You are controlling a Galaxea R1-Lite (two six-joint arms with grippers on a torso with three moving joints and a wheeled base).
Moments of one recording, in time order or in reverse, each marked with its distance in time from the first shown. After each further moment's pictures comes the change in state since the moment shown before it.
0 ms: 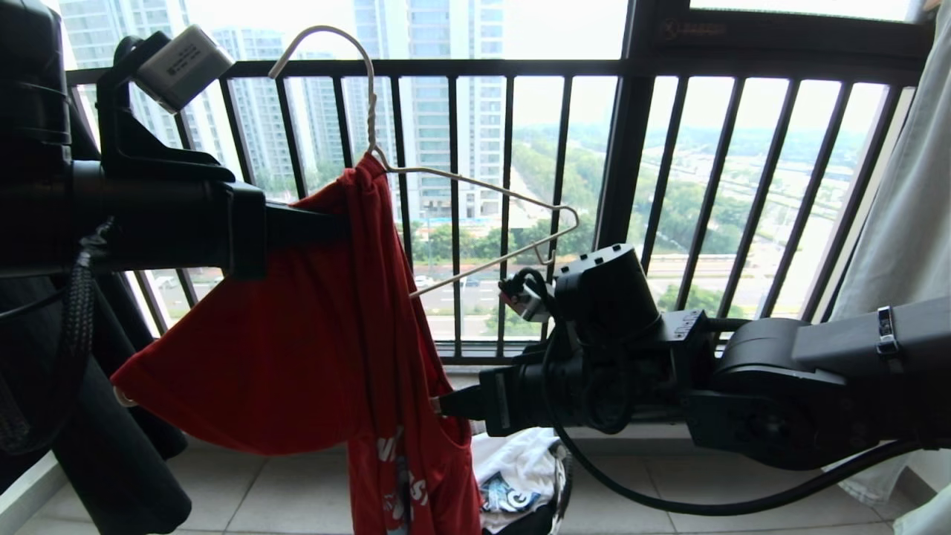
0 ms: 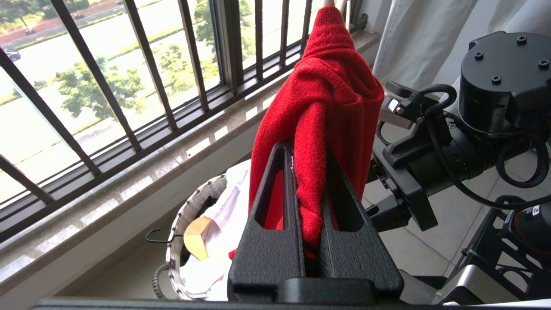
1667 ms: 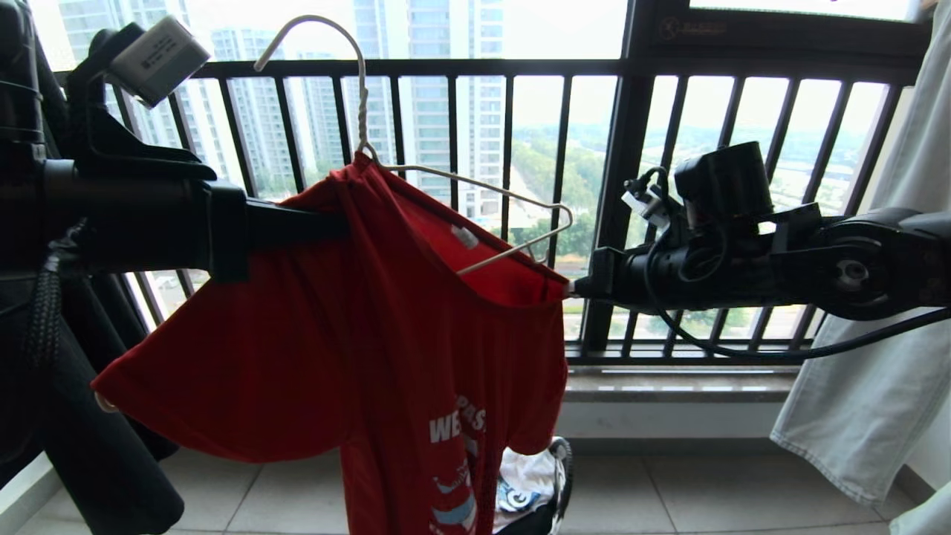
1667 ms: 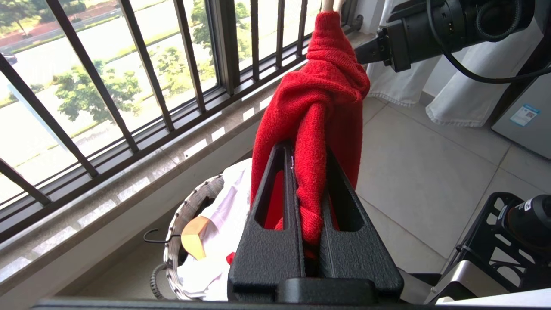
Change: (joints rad) left arm 0.008 -0.030 0.016 0.005 -0.014 -0.001; right arm -0.359 -0.055 -0.201 0.231 -0.023 -0.009
